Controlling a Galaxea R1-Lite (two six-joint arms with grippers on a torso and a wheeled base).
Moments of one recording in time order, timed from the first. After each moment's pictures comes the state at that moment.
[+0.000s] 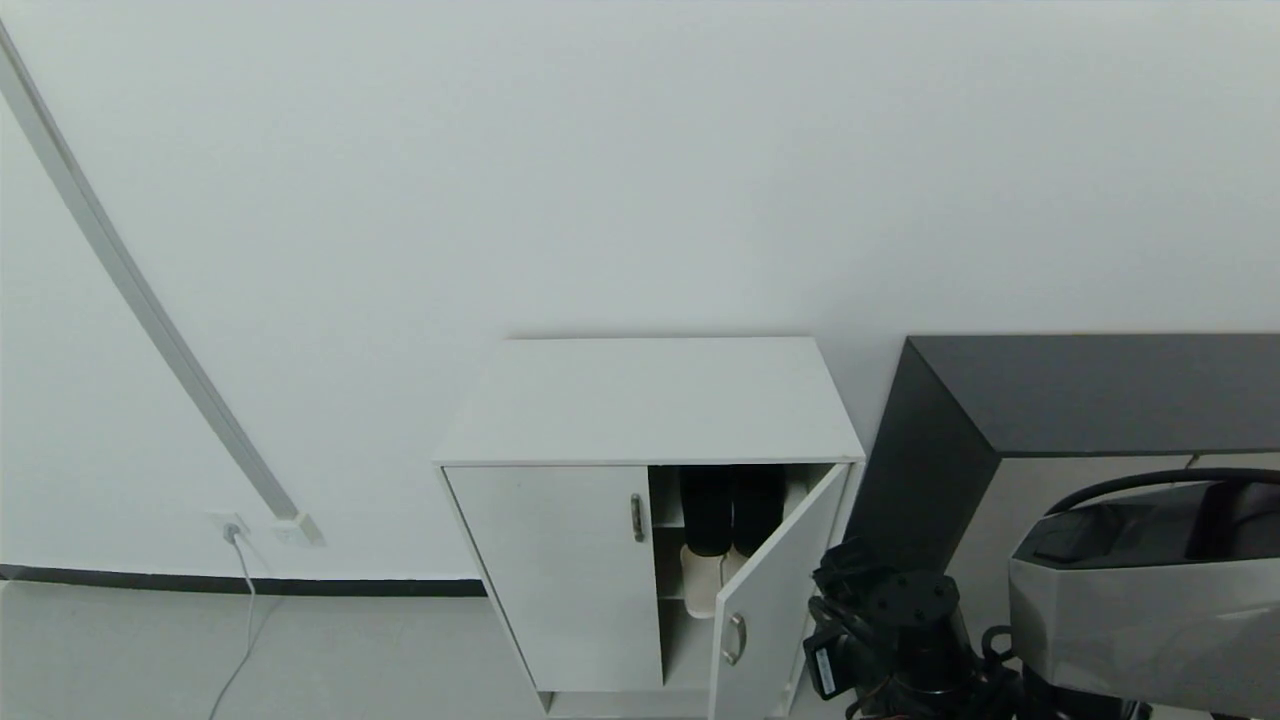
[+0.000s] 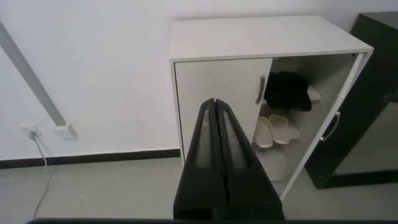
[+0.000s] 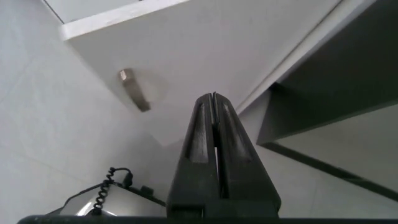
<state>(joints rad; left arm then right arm) 0.00 0.00 0.00 0.01 -0.03 0.03 0.72 2.28 -0.42 -1.39 -0.35 0.08</state>
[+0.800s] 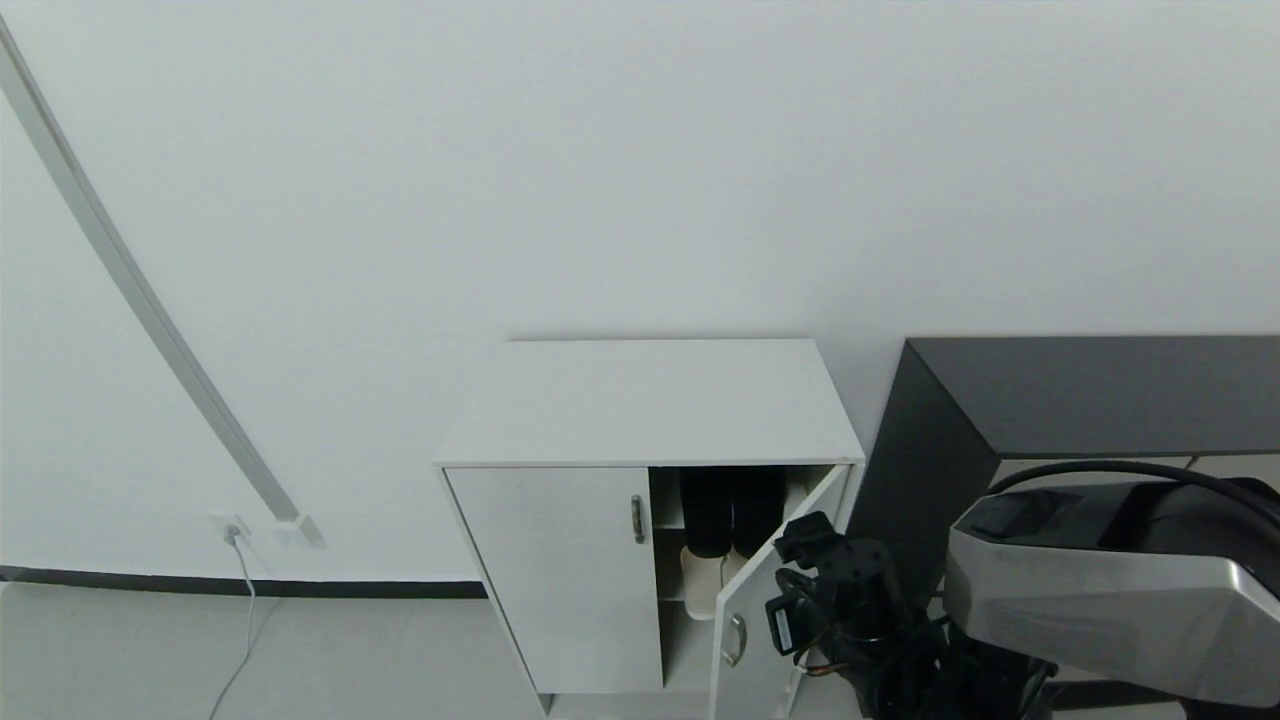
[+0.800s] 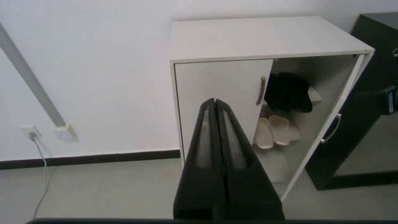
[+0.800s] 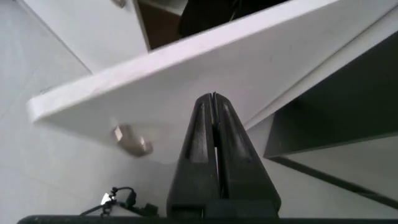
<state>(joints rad) 0.00 0.00 0.00 0.00 -0.03 0.03 0.69 2.39 -0.69 -1.26 -0.33 0.09</state>
